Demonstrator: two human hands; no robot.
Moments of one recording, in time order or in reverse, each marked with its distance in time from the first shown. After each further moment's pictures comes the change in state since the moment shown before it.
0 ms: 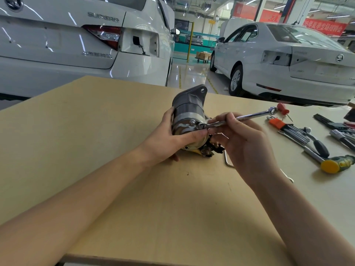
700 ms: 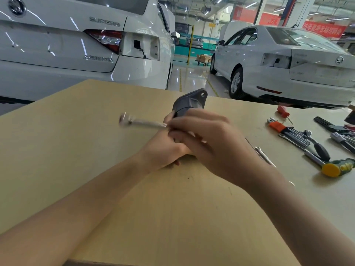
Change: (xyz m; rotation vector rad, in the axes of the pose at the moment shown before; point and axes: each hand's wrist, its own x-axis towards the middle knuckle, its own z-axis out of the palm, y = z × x) left_hand 0.005 -0.012 -0.001 0.303 0.050 0.043; right_hand 0.002 -0.014 0.045 -1.277 -0.414 -0.760
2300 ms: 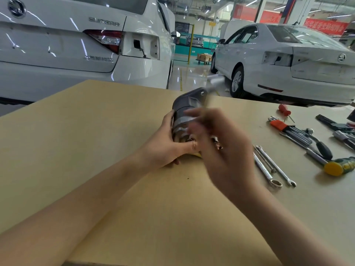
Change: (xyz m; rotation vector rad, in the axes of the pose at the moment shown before) left_hand 0.002 0.003 -0.004 -0.114 -0.083 -0.049; right_hand -0.022 -0.005 0.020 0.332 0.407 0.209
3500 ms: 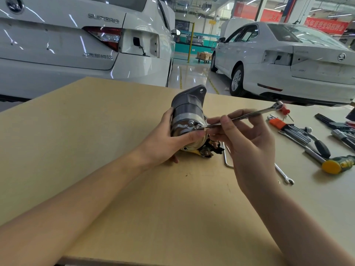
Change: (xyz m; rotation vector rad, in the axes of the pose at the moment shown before) left_hand -0.001 0.000 0.002 -0.167 0.036 0.042; right_hand -0.003 0.008 -0.025 0.582 0.267 0.580
